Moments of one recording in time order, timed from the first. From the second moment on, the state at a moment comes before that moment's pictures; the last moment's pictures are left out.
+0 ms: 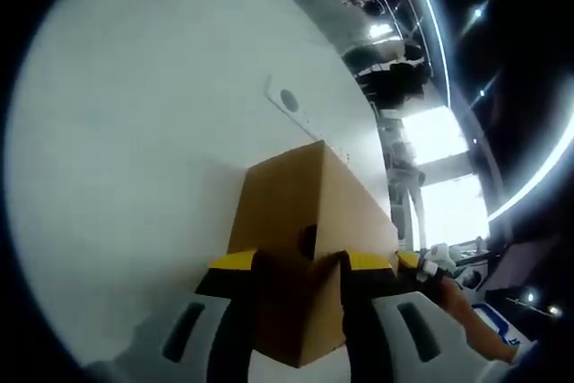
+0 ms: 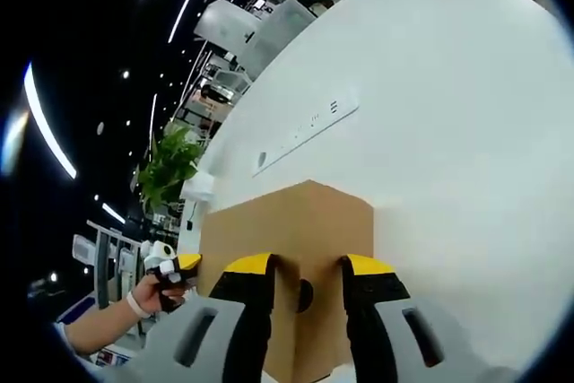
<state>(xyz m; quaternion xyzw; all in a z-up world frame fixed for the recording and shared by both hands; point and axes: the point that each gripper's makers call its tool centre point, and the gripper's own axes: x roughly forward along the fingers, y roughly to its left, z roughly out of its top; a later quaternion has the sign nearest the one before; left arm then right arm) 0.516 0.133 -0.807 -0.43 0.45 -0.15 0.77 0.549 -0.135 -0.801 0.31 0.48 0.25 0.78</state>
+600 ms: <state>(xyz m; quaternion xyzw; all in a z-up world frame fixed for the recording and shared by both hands) 0.507 0.132 -0.808 -0.44 0.45 -0.14 0.77 0.551 -0.137 -0.802 0.31 0.49 0.26 0.77</state>
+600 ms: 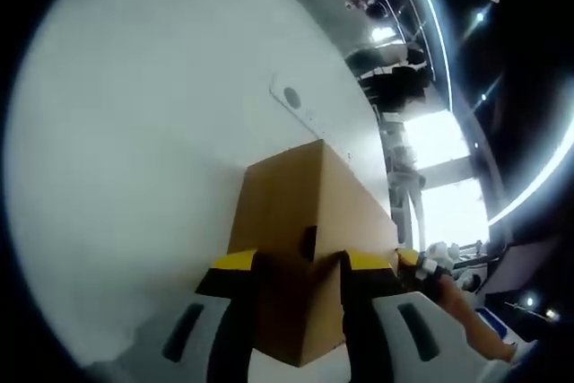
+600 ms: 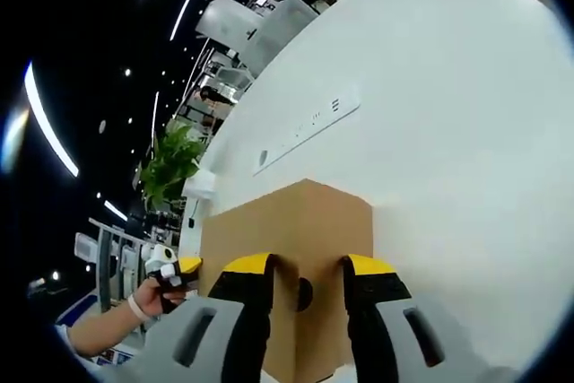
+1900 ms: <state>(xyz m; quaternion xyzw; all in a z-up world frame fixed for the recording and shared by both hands) 0.501 0.131 -0.807 -0.43 0.45 -0.15 0.77 0.548 -0.137 -0.806 0.37 0.49 0.24 0.76</state>
